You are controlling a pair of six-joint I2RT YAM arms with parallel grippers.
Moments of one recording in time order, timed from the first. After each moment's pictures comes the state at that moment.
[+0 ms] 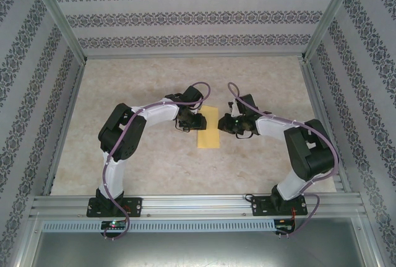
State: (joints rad) left arm -0.61 2.05 1.41 -0.58 0.26 -0.57; right arm 0.36 1.65 0.80 -0.14 -0.46 0.61
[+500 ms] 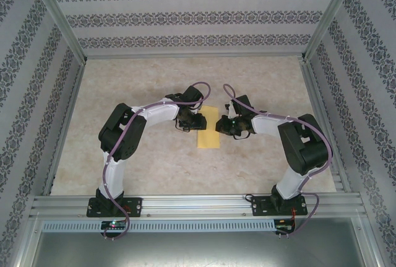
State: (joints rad) left arm -0.61 2.06 1.41 -0.58 0.26 -0.57; right arm 0.38 1.72 0.83 -0.15 -0.46 0.61
